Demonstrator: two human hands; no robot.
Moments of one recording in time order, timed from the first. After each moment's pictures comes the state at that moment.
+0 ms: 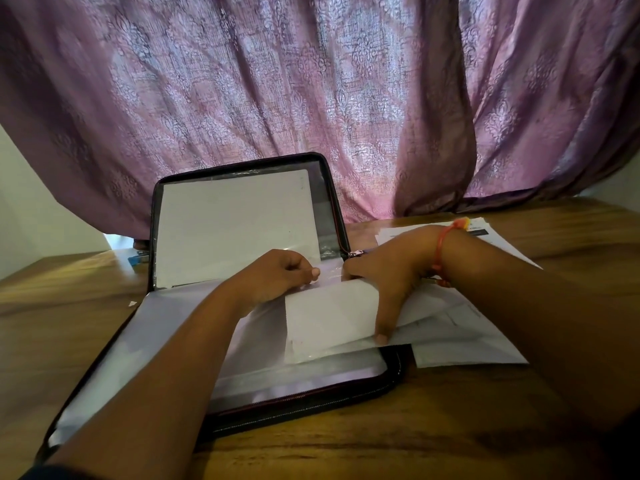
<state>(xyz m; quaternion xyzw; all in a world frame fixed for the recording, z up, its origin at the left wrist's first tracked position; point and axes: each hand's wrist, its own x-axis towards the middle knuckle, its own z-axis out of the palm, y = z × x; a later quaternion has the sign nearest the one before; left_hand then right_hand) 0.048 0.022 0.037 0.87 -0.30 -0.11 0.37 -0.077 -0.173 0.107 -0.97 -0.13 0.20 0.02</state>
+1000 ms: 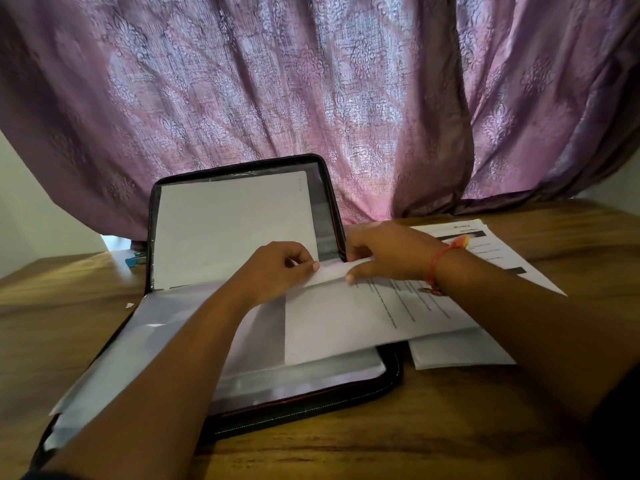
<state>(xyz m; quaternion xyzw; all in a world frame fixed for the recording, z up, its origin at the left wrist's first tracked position) 0.037 0.018 0.046 0.88 -0.33 0.00 0.33 -0.043 -0.202 0.061 -0.98 -0.11 -0.13 0.09</state>
